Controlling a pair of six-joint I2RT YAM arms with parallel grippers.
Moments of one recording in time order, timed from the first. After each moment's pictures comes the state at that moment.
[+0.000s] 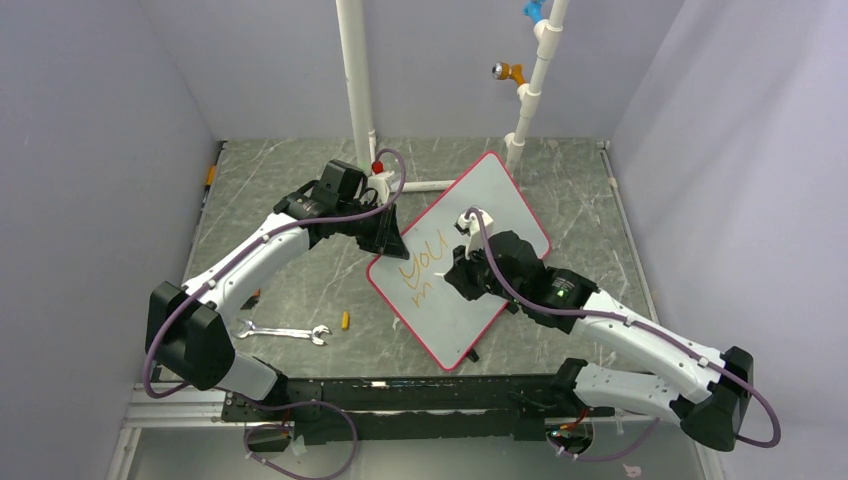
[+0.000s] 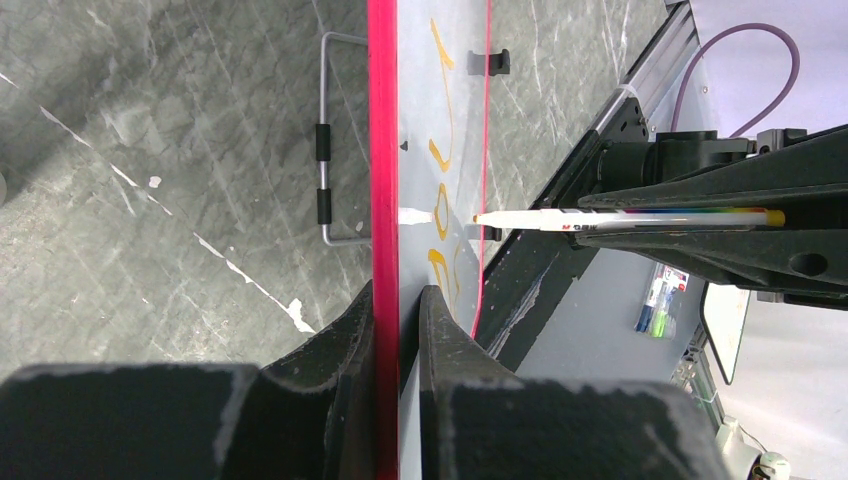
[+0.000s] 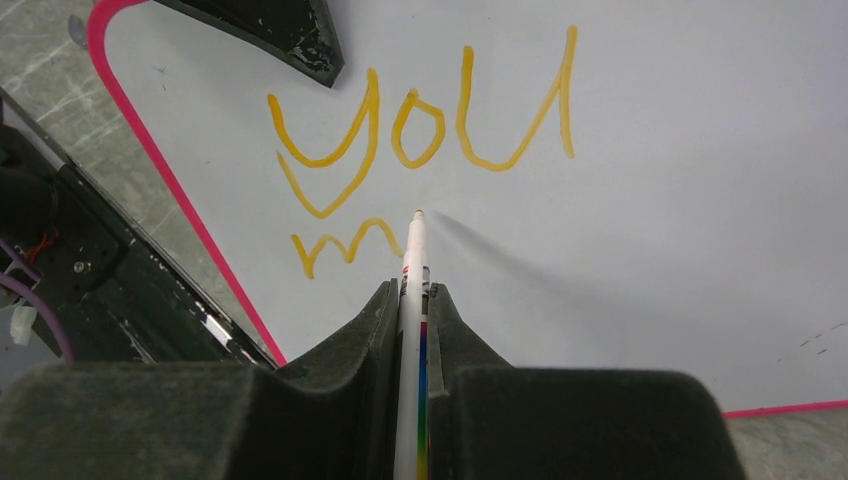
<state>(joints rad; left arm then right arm) -0.51 1.46 1.25 -0.61 0.61 -0.27 0.91 0.98 0.87 -0.42 0.09 0.26</state>
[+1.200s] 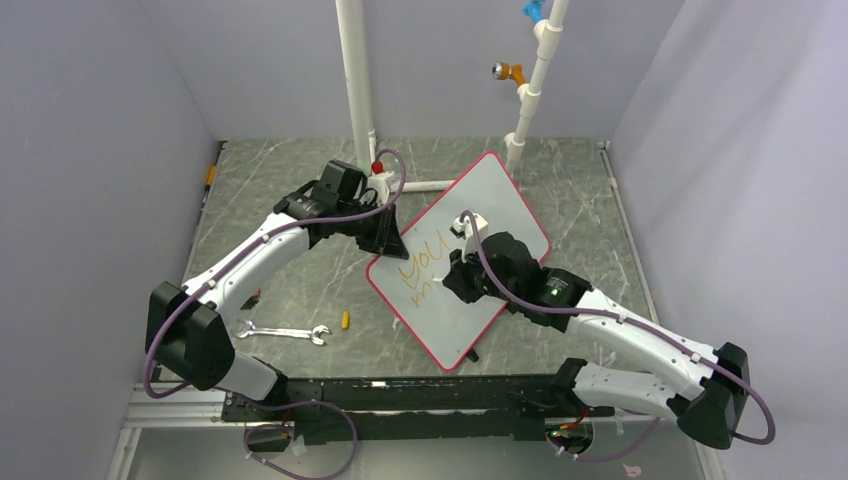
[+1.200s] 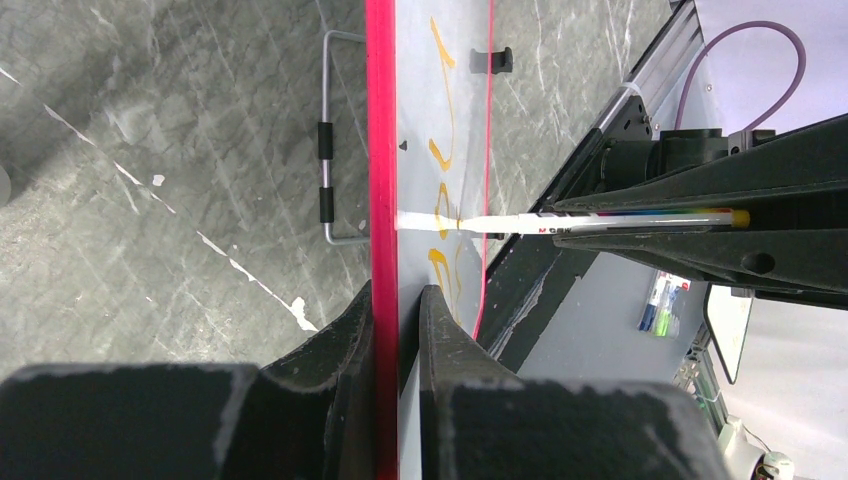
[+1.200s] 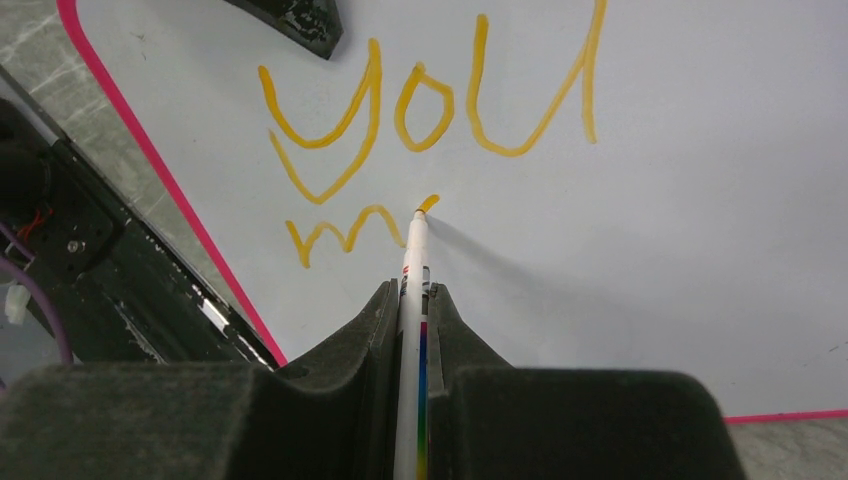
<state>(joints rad) -0.51 1.45 1.25 -0.62 0.60 -0.27 0.90 1.01 0.85 -0.40 0.05 0.25</state>
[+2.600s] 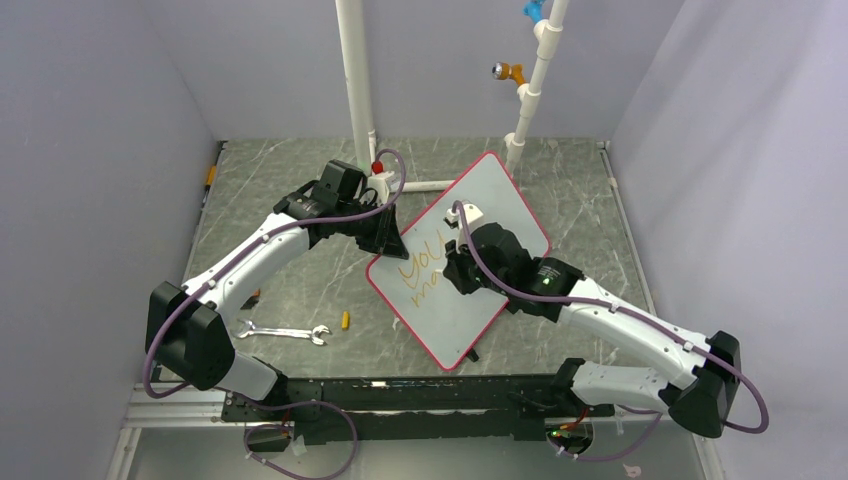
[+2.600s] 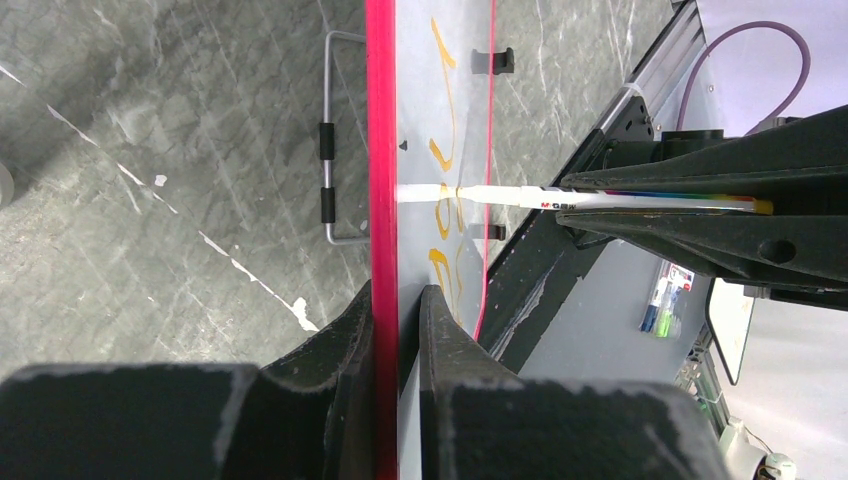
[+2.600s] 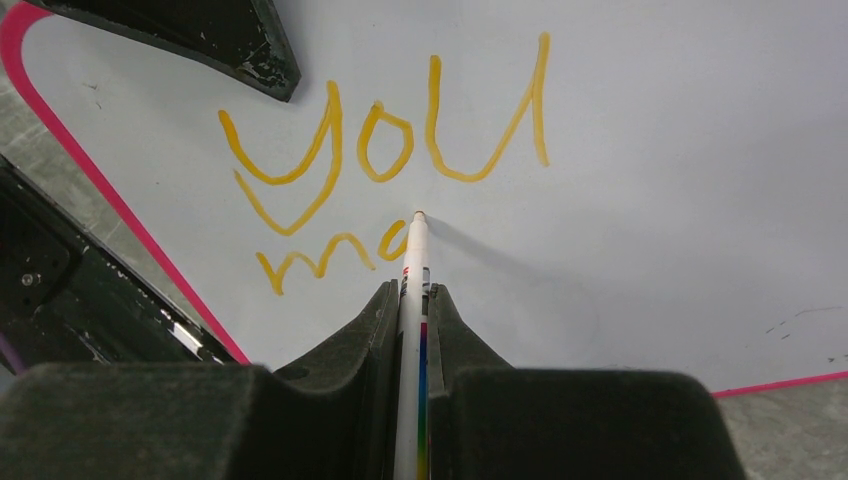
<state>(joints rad) -0.51 1.45 1.25 -0.62 0.60 -0.27 0.91 1.09 0.96 -0.48 0.15 0.25</state>
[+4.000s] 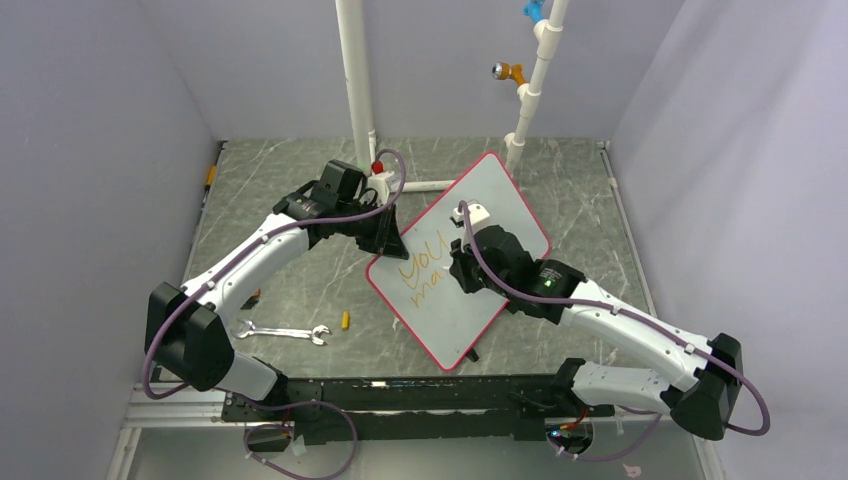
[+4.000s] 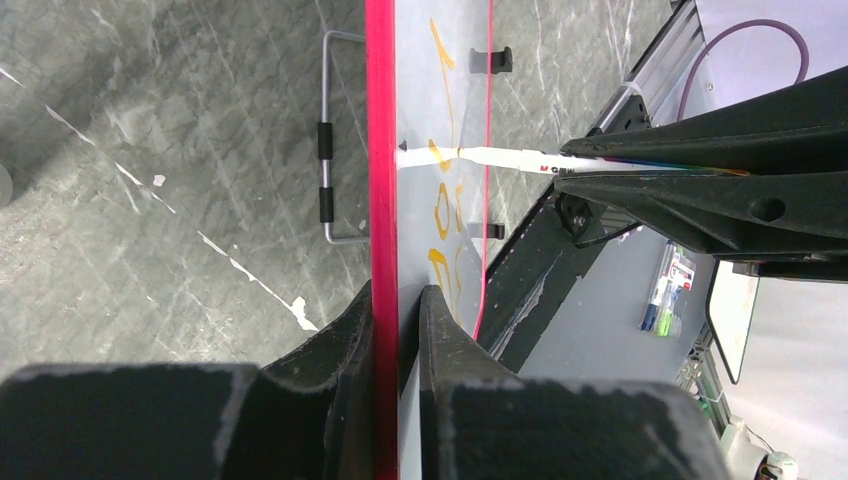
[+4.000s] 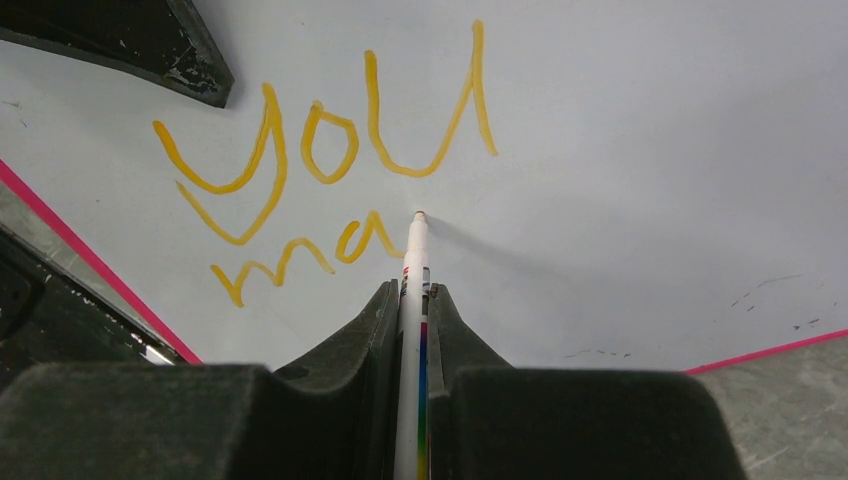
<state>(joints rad) -0.52 1.45 1.25 -0.62 0.60 -0.27 0.91 1.07 0.93 -0.48 0.23 0.28</state>
